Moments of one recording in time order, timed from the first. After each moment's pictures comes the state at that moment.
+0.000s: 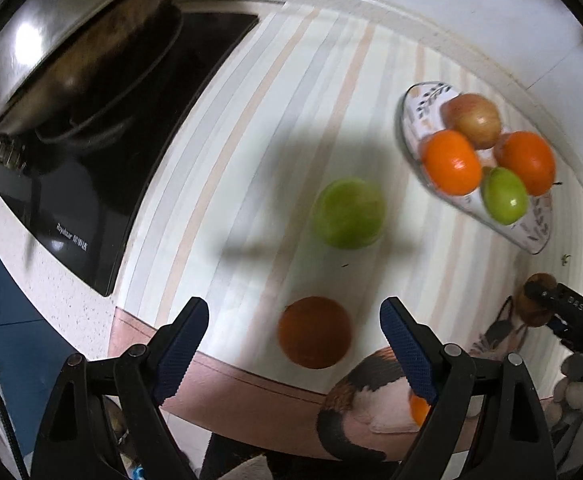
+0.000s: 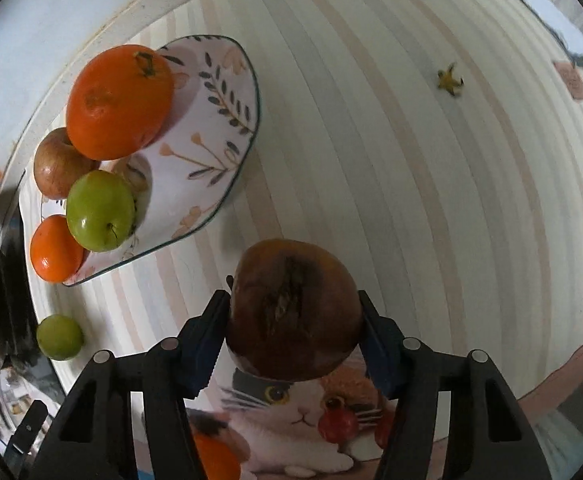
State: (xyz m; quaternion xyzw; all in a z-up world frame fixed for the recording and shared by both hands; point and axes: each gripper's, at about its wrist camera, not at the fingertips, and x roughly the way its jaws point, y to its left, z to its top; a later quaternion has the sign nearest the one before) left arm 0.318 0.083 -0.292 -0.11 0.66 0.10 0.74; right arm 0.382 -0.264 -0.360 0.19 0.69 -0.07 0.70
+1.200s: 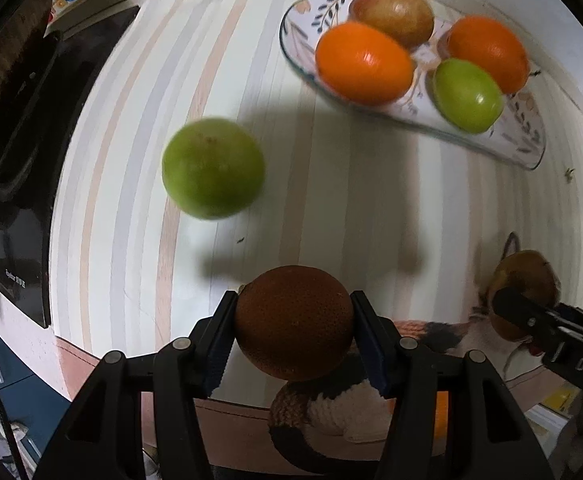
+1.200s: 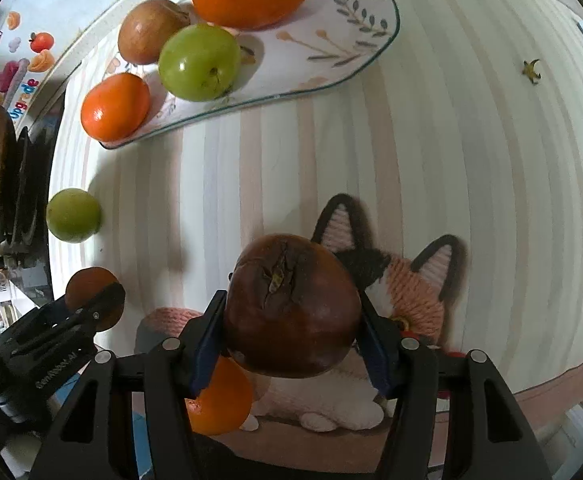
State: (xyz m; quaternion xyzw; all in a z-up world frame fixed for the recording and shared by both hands) left arm 0.335 -0.025 -0.338 -0.04 0.69 0.01 0.72; right arm 0.345 -0.200 -0.359 0.13 0.72 0.05 0.68
